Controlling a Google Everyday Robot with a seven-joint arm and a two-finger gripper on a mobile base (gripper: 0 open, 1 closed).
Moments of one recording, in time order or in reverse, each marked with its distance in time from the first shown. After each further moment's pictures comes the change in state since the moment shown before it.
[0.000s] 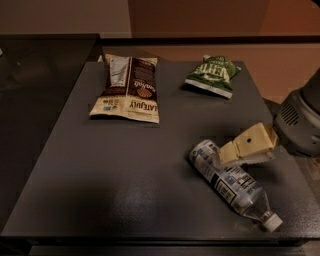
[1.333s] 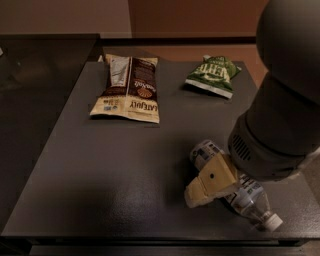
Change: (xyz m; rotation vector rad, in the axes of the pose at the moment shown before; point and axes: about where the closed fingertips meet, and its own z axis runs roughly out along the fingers) arm -0.026 -0.047 0.015 -0.190 0.009 -0.269
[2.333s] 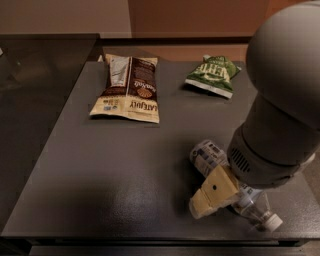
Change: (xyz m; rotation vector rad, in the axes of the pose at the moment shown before) arm -0.004 0.007 0.022 -0.021 -0.027 -0.085
